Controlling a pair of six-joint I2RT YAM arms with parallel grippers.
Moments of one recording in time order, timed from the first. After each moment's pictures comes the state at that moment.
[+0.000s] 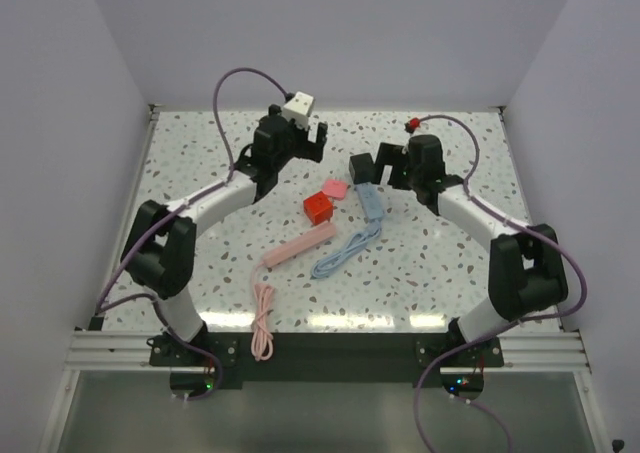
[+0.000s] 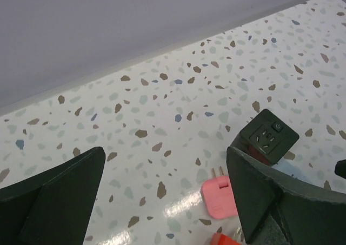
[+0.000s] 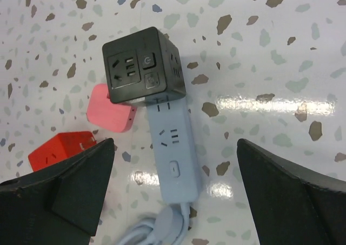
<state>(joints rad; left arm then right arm) -0.52 1.79 1.30 0.26 -0.05 -0.01 0.30 1.60 1.05 -0.07 0.00 0.40</state>
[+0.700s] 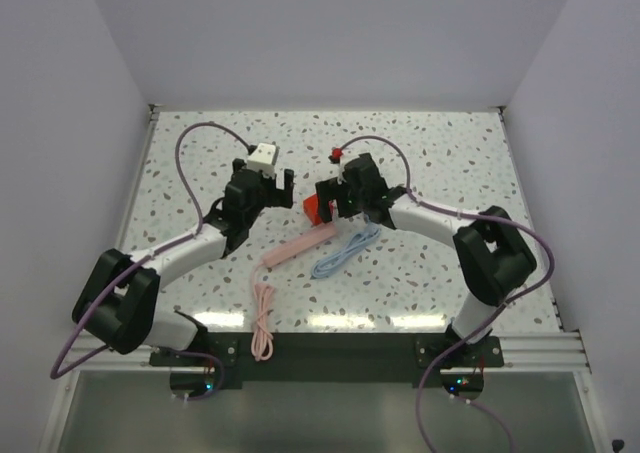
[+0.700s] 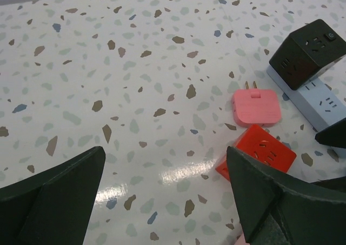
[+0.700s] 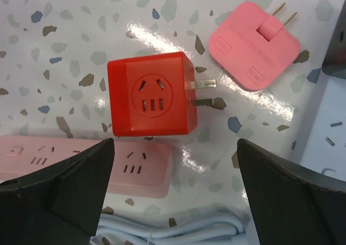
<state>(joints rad) -0.50 1.39 0.72 0.35 -0.21 -0.12 0.63 1.72 1.07 -0.06 -0.04 0.25</state>
